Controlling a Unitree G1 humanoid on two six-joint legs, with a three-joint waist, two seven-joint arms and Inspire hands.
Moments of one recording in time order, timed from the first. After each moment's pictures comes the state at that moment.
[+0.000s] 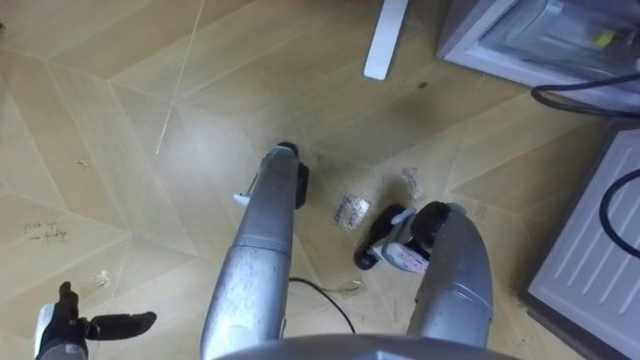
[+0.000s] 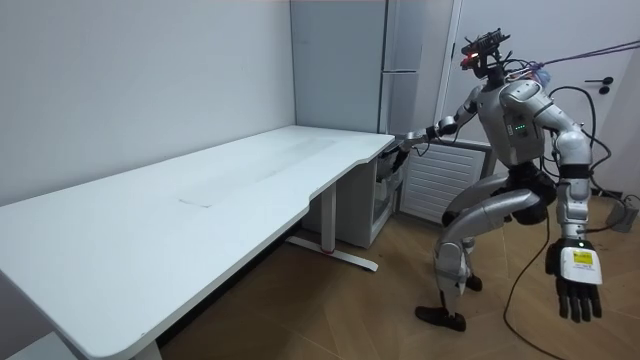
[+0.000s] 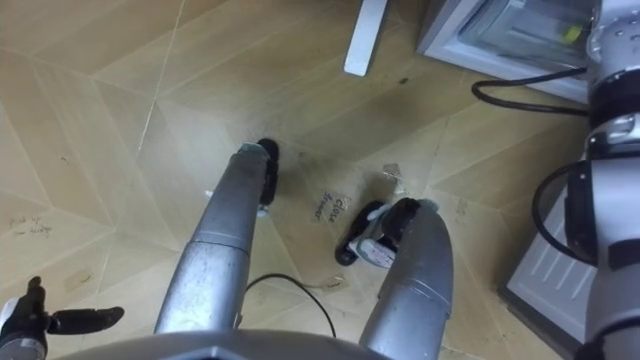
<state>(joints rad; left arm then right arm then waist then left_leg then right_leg) 0.29 0.52 -0.20 0.88 -0.36 -0.07 0.27 -0.85 -0.66 0.13 0.91 1.61 -0.17 -0.86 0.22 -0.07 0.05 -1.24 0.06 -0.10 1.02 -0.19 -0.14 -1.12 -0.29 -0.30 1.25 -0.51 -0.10</state>
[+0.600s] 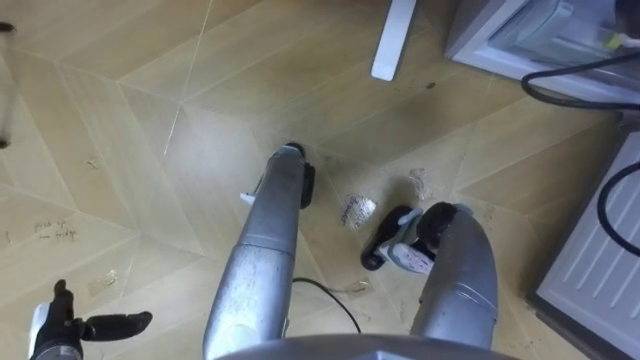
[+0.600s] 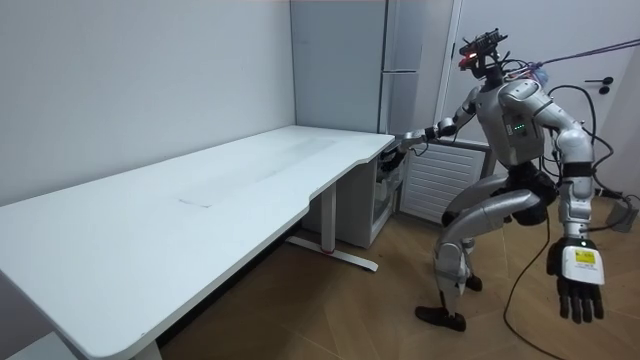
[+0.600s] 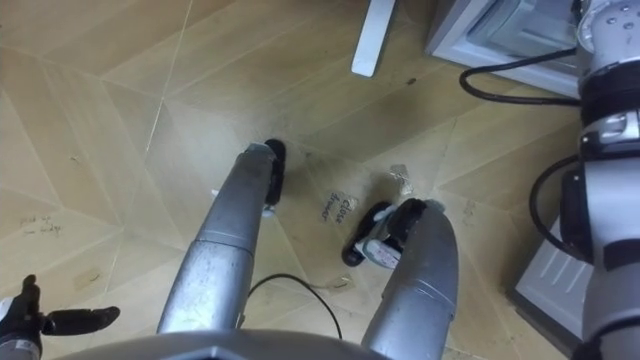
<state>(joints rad) 0.30 0.53 -0.20 0.88 -0.36 -0.12 0.27 -0.84 -0.65 0.13 0.83 1.69 -0.20 -0.90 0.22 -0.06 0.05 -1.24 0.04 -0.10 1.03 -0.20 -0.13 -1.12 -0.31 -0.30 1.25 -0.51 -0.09</state>
